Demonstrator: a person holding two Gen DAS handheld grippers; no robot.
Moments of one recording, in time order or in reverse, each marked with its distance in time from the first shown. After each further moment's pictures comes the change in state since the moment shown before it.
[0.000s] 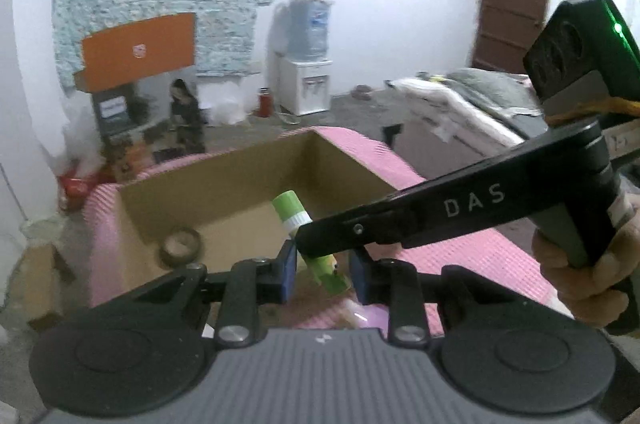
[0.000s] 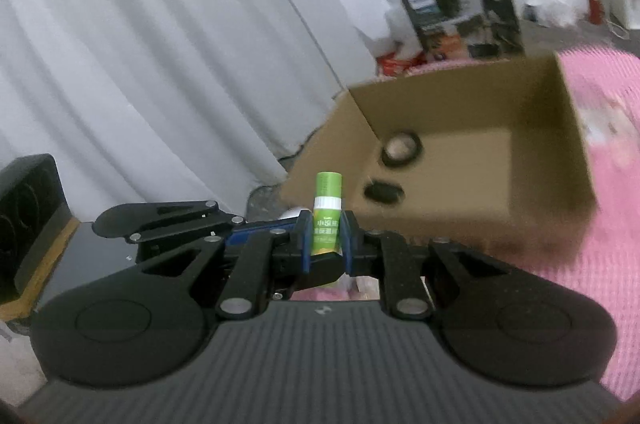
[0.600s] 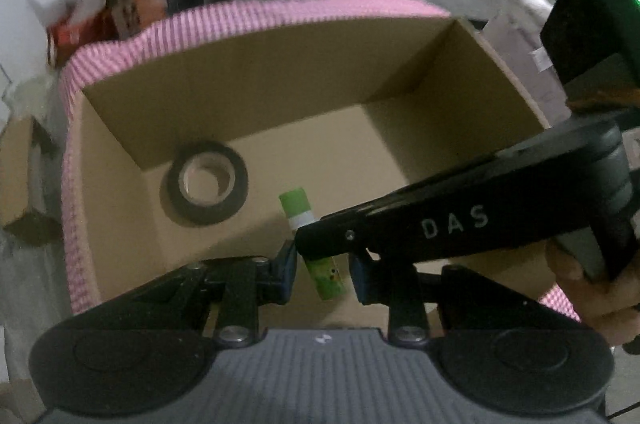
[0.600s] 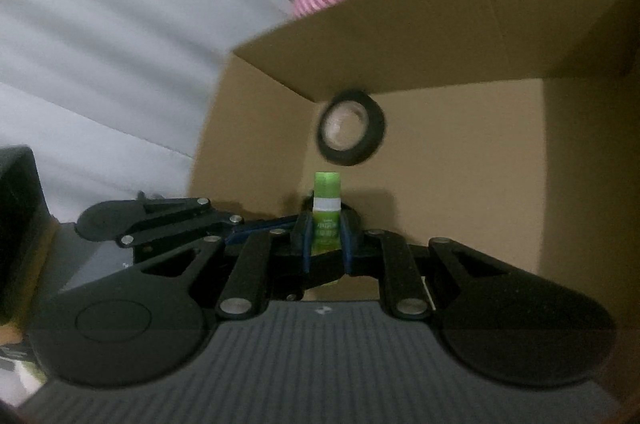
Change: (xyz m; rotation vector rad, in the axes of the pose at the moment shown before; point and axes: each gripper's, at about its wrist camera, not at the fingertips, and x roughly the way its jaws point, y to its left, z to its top) left arm 0.180 0.125 0.027 -0.203 0.498 -0.023; right arm 0.195 -0.111 0.089 0.289 0.410 -0.023
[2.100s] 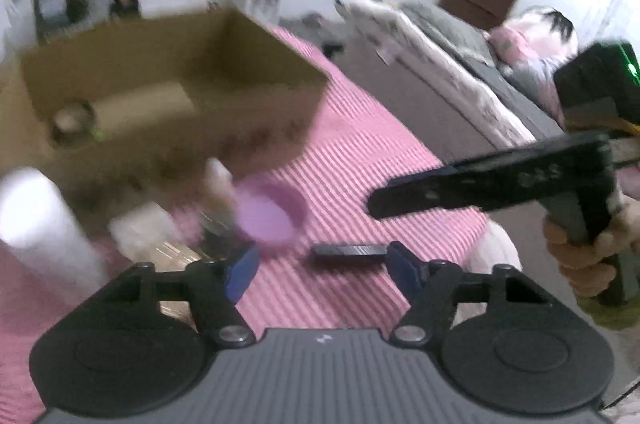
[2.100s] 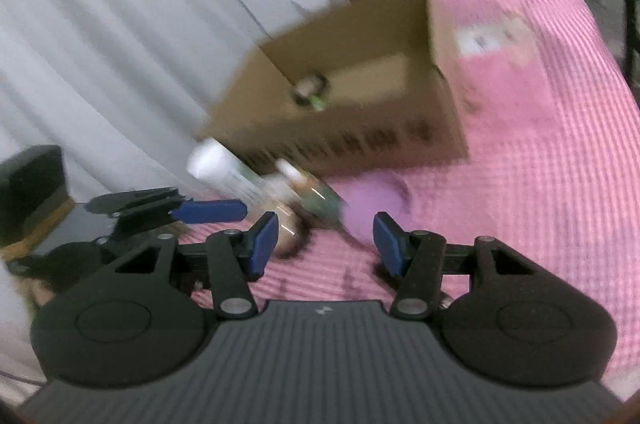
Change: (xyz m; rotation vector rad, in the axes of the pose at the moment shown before) left arm -0.062 -0.147 -0.175 0.141 -0.255 -0.194; right arm -0.188 -0.035 -0.270 -0.101 -0.347 -0.100
